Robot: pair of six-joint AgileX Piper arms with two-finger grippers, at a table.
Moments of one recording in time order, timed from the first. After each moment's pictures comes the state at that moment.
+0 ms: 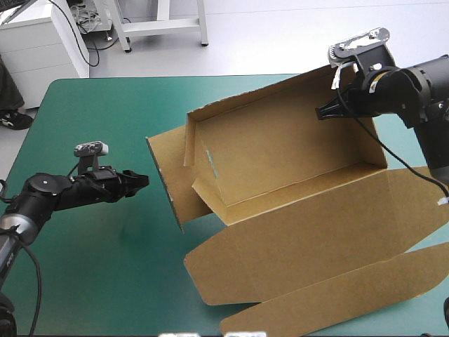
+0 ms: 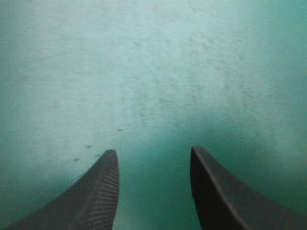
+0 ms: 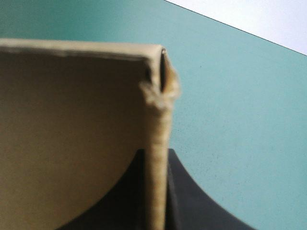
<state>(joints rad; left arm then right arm) 0.12 1.36 -0.82 -0.99 0.69 0.79 0.32 1.47 -1.89 -0.15 1.25 -0.09</state>
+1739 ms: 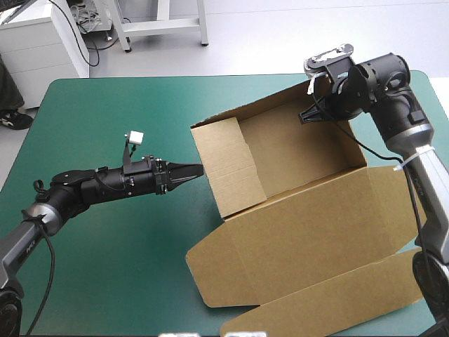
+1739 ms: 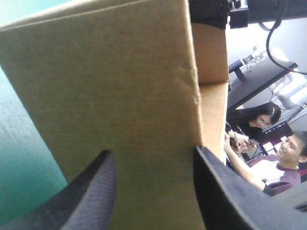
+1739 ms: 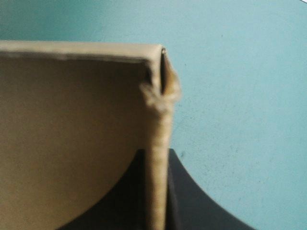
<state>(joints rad) -0.07 1.45 -0.83 -1.67 1.17 1.20 0.32 1.66 -1.89 -0.15 1.23 -0.08</state>
